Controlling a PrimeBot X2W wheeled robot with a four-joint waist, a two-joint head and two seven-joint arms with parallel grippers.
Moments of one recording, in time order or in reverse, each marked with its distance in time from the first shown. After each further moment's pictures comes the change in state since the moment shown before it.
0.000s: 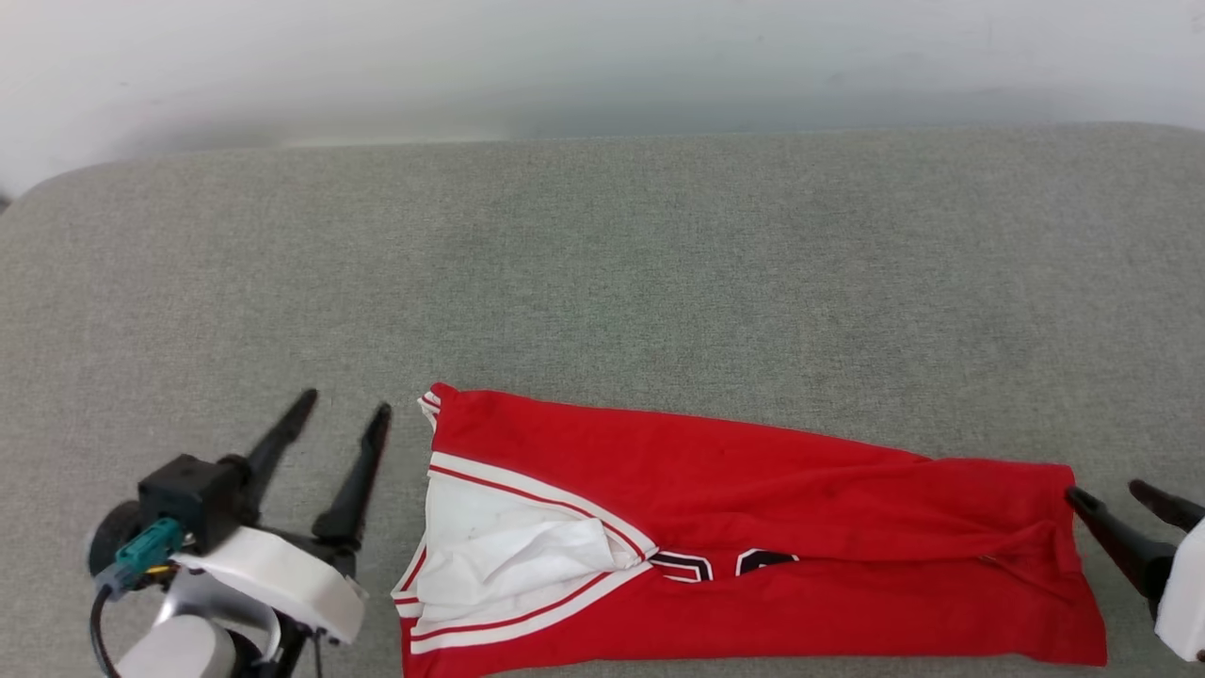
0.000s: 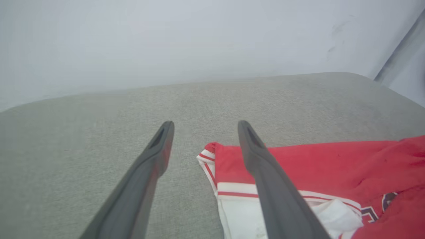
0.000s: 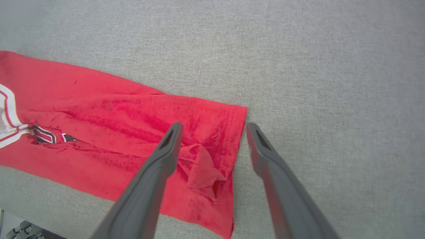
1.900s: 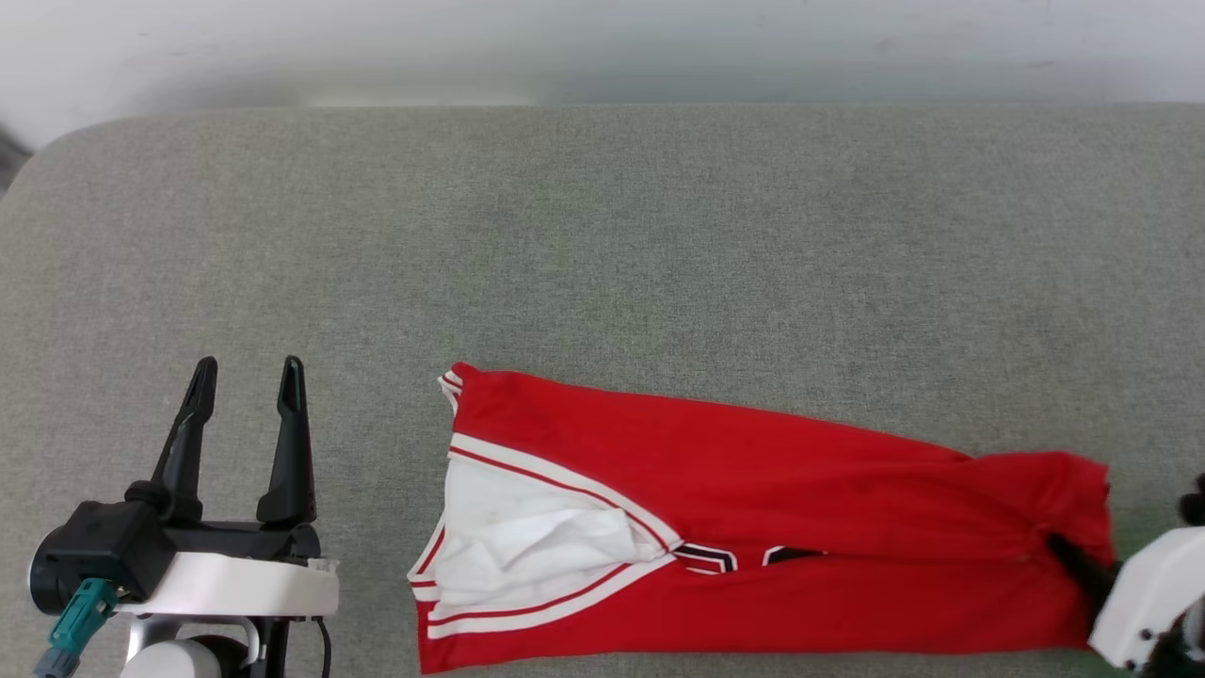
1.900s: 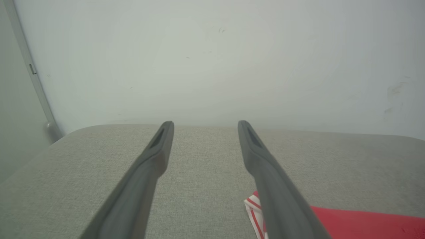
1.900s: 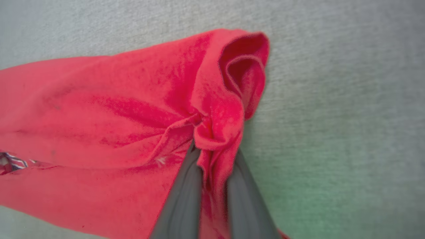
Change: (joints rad) left arm 0.137 -0.498 0.613 -0.047 0.498 -0.265 -0.043; right arm -0.041 0.275 -0.128 0.305 -0.117 0.003 -0.007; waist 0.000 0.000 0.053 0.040
